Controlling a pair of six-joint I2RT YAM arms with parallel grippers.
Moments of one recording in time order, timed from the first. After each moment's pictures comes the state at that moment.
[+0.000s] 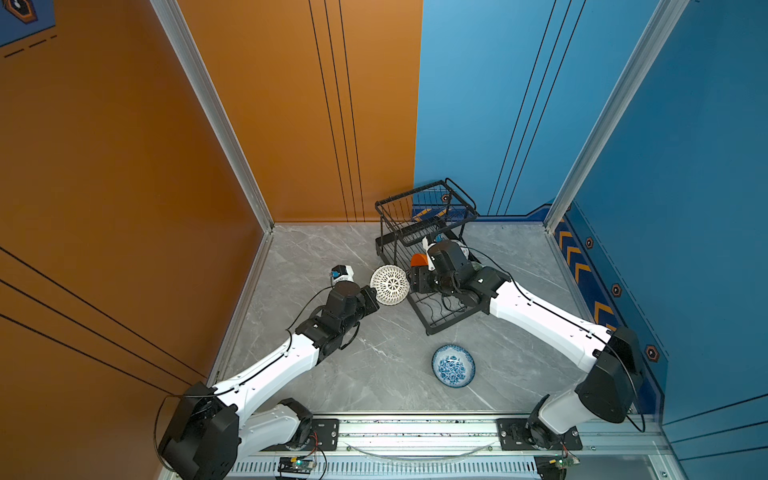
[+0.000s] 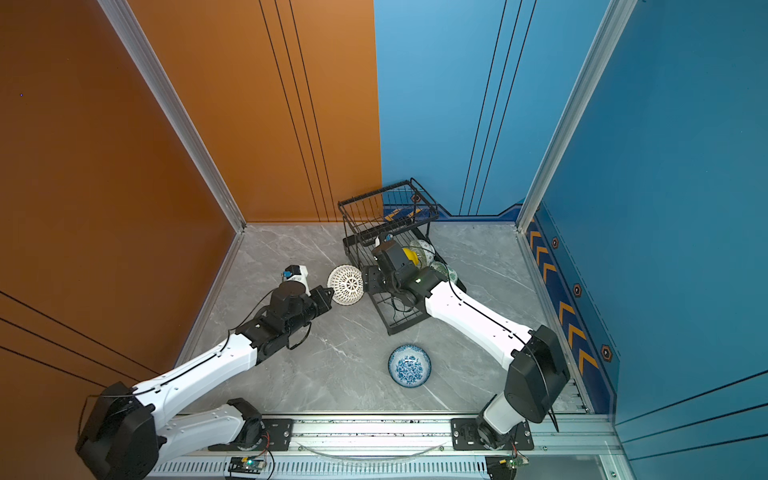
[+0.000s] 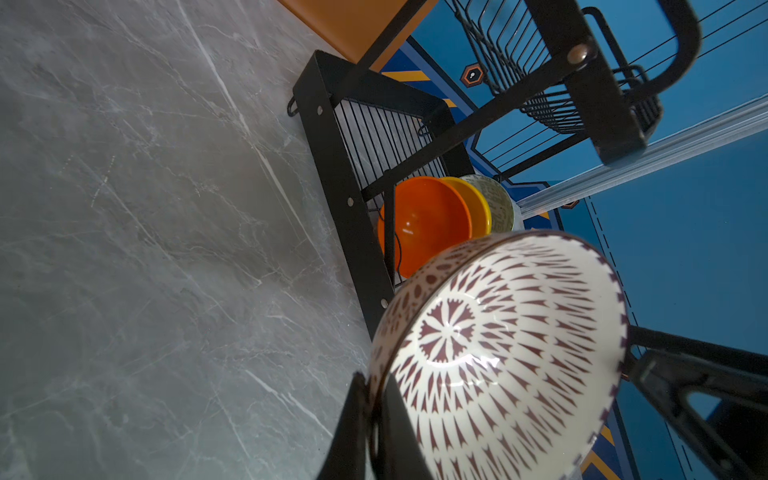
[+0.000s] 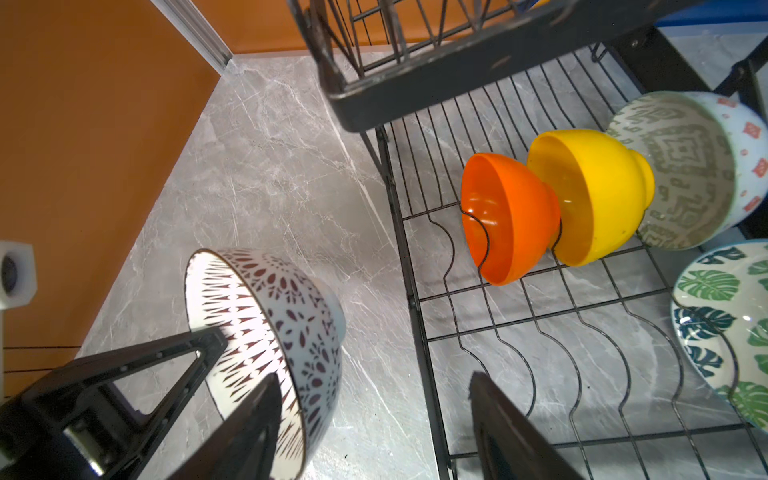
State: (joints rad) left arm -0.57 1.15 0.66 0.03 -0.11 -0.90; right arm 0.76 1.56 1.36 -0.50 0.11 0.52
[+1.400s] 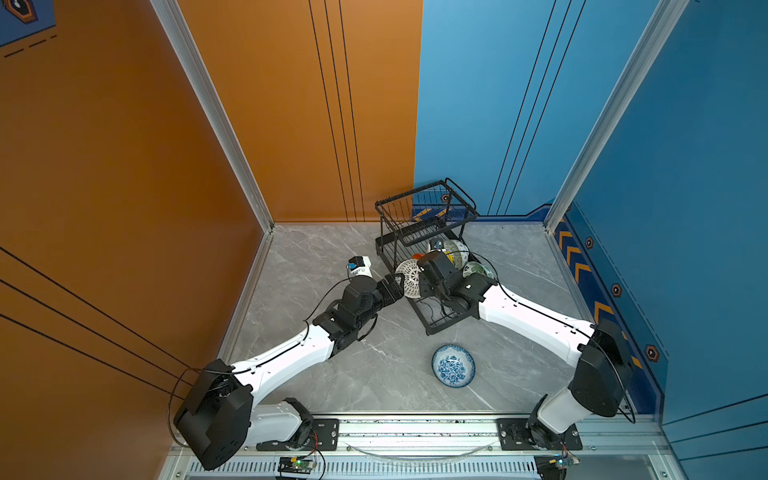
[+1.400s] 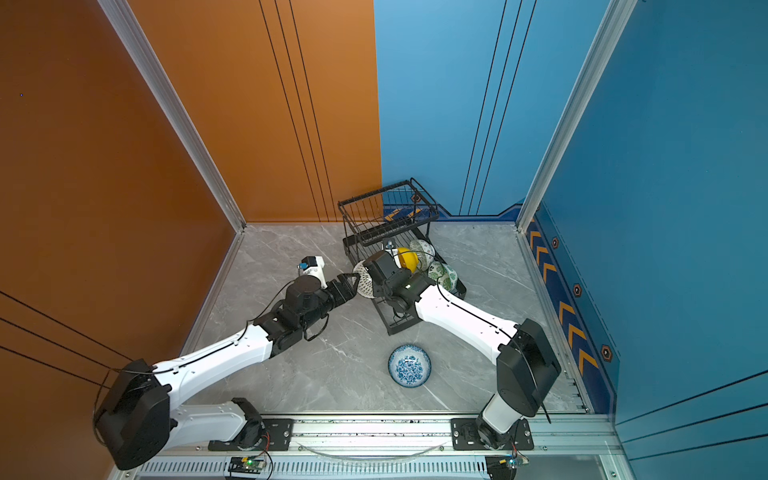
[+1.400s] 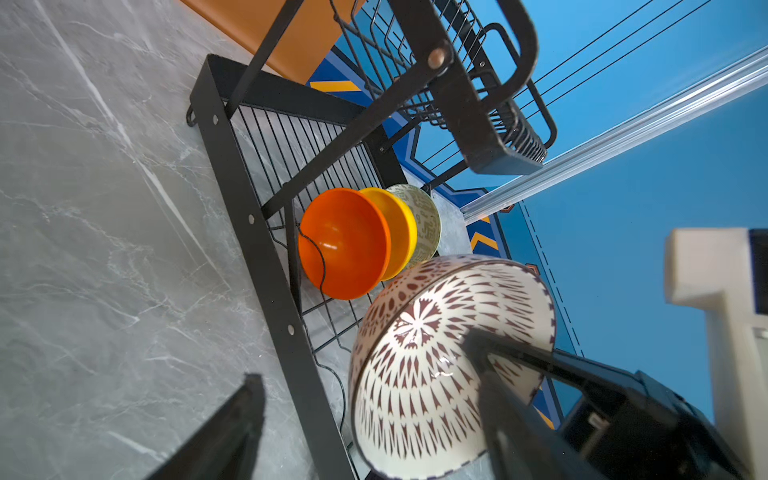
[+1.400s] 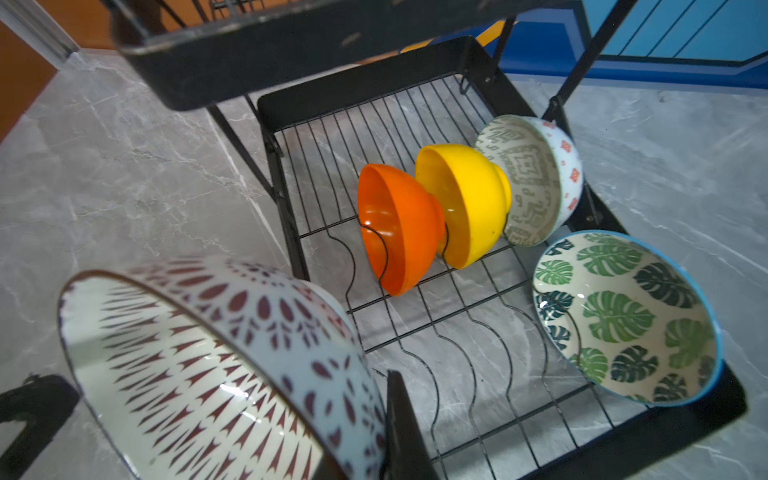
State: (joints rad) left arm -0.66 1.27 0.75 0.18 -0.14 -0.94; right arm 0.79 1.60 1.31 -0.52 0.50 0.49
